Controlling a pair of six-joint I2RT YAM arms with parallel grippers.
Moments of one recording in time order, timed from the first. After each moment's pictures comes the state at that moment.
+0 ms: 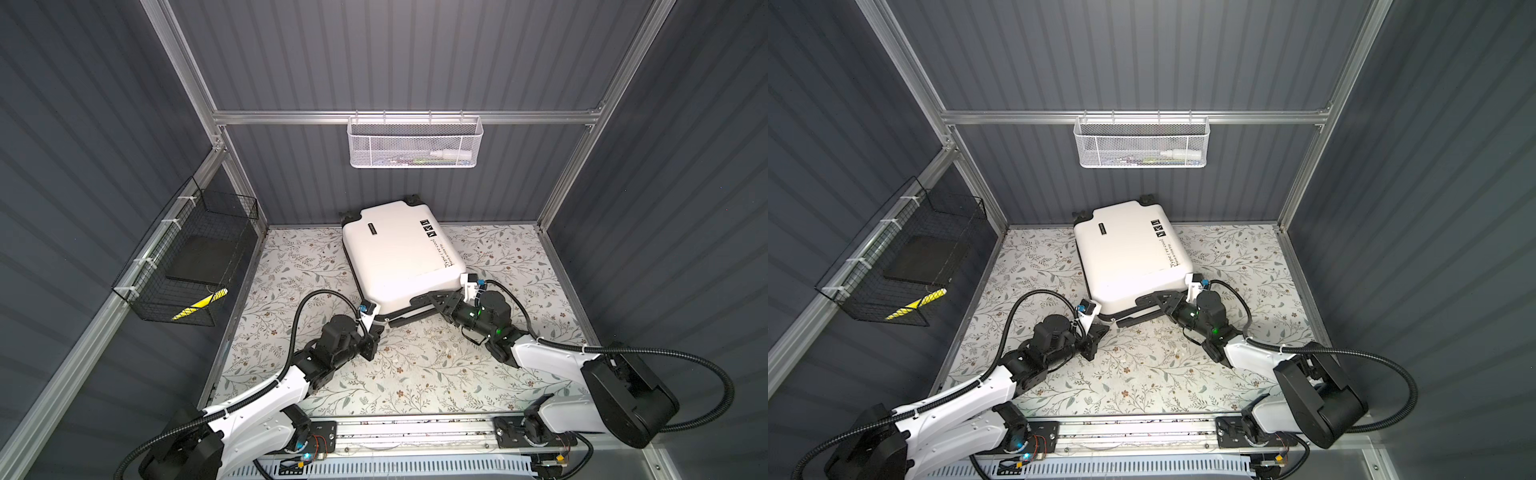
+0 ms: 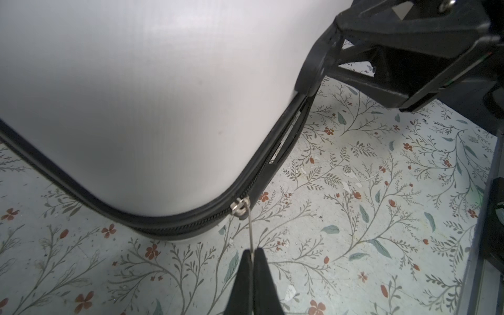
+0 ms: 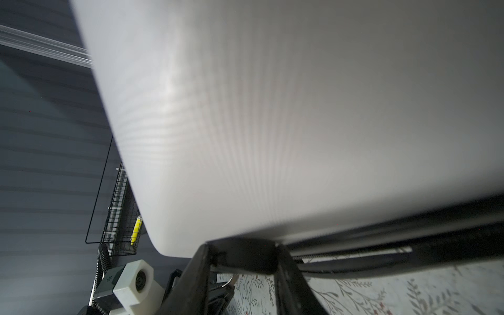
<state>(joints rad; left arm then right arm) -0.73 1.00 0.38 0.12 0.12 -0.15 0.54 1.36 0.45 0.69 -0.34 1.18</state>
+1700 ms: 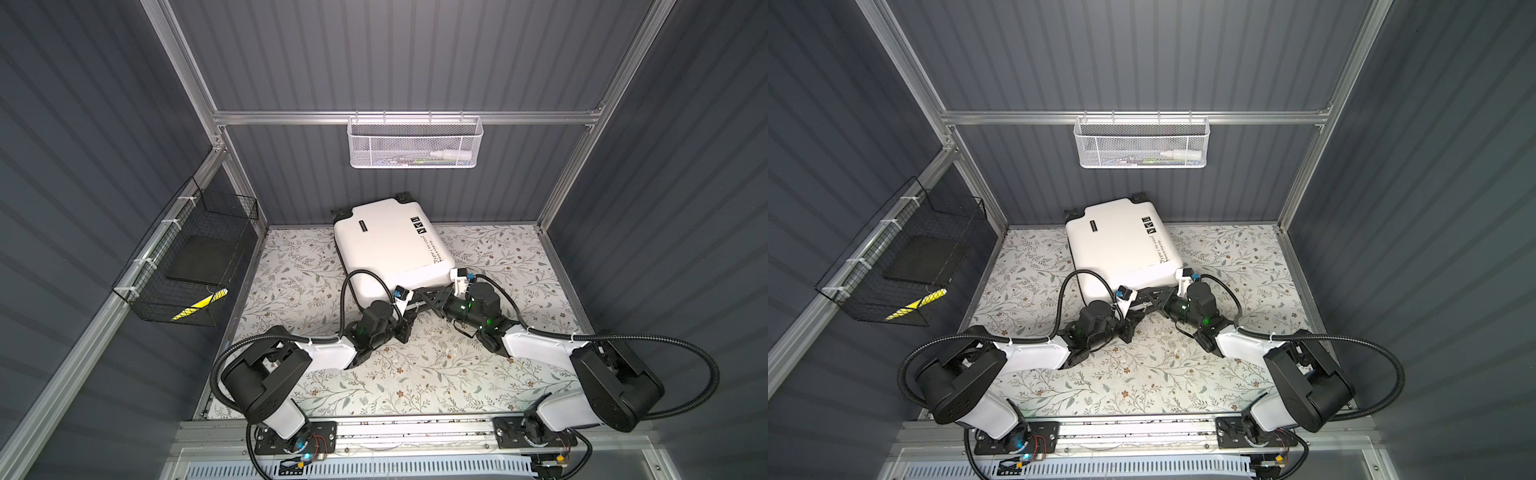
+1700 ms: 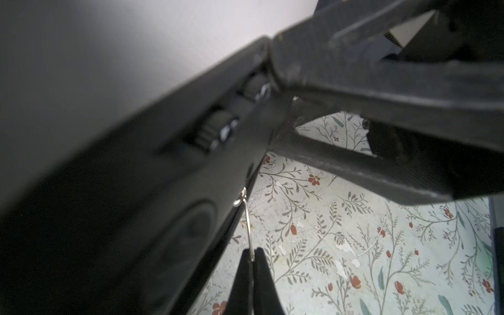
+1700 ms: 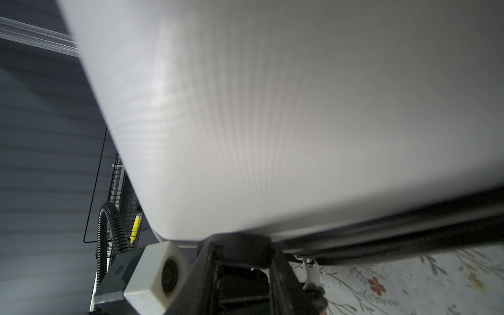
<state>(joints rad) -0.84 1.59 0.61 0.56 0.10 -0.25 0.57 1.45 0.57 0.64 -0.36 1.18</state>
